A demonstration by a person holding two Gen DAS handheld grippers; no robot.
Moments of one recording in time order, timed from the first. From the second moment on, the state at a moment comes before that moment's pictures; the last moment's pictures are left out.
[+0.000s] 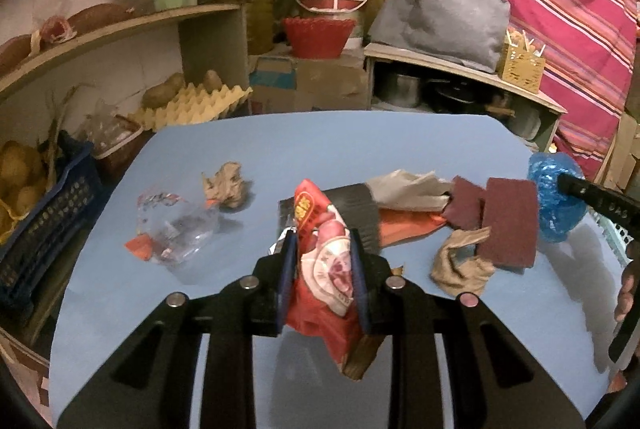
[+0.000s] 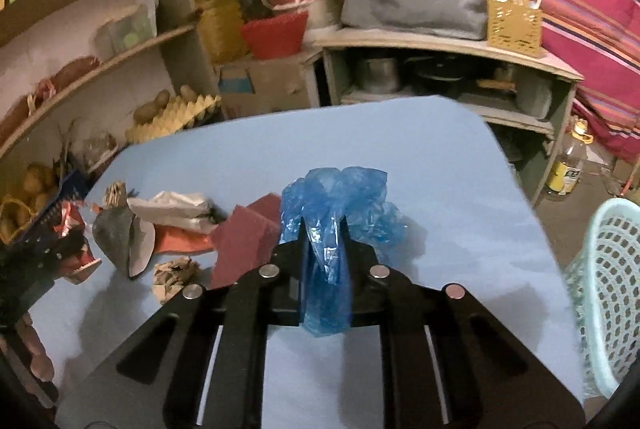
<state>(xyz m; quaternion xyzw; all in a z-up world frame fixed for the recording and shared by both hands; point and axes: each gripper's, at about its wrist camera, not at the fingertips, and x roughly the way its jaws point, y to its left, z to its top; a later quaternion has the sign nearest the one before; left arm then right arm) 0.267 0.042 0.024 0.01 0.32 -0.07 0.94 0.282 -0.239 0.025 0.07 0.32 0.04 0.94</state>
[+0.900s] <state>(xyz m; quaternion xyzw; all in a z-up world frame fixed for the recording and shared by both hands) 0.250 -0.117 0.056 0.05 0.27 -0.17 0.95 0.182 -0.394 0.061 0.11 0.26 -0.03 0.96</state>
